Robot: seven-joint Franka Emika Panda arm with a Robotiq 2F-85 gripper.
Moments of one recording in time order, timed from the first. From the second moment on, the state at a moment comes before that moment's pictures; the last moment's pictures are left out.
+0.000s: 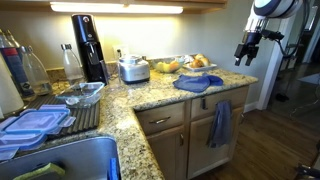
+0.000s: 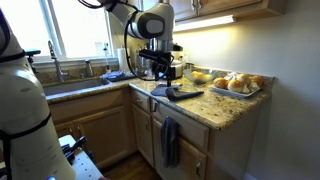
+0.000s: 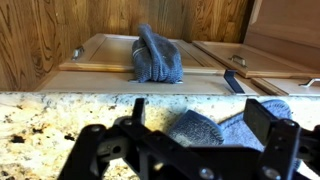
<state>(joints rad) -0.03 -0.11 -0.14 -2.29 0.17 2.26 -0.16</state>
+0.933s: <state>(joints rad) -0.04 0.24 -0.11 -2.00 0.11 2.37 0.00</state>
